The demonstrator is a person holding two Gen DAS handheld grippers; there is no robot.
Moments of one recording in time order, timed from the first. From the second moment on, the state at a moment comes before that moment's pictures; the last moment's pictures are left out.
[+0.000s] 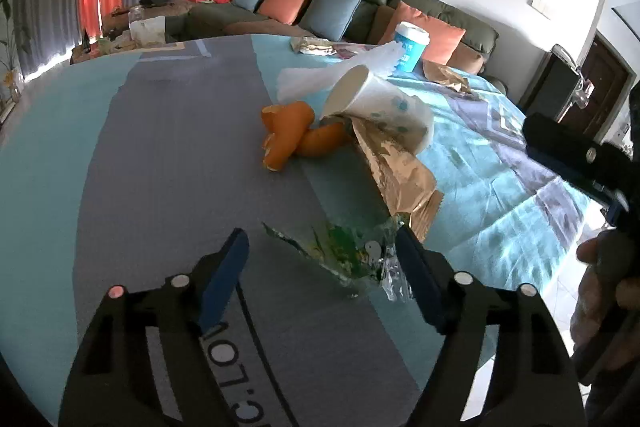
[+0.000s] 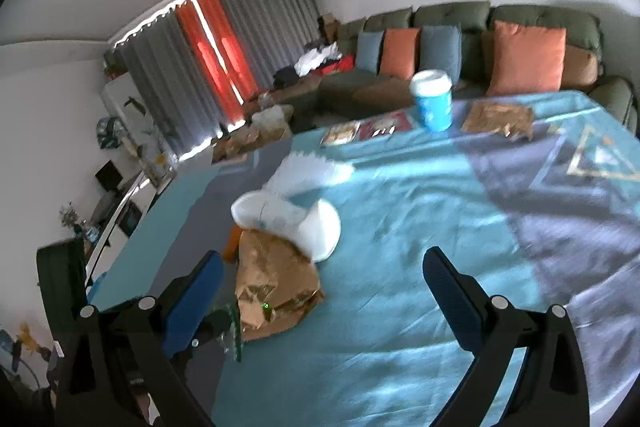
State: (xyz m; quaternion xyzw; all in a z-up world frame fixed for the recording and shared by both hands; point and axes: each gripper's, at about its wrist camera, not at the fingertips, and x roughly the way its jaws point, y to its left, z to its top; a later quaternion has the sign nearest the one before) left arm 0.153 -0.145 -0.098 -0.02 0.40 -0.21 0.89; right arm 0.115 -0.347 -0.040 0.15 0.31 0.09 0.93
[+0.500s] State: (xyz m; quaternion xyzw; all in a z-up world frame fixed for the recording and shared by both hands) left arm 0.158 -0.143 -0.104 -0.02 0.40 -0.22 0.89; right arm 0.152 -0.310 -0.076 0.15 0.39 0.14 0.90
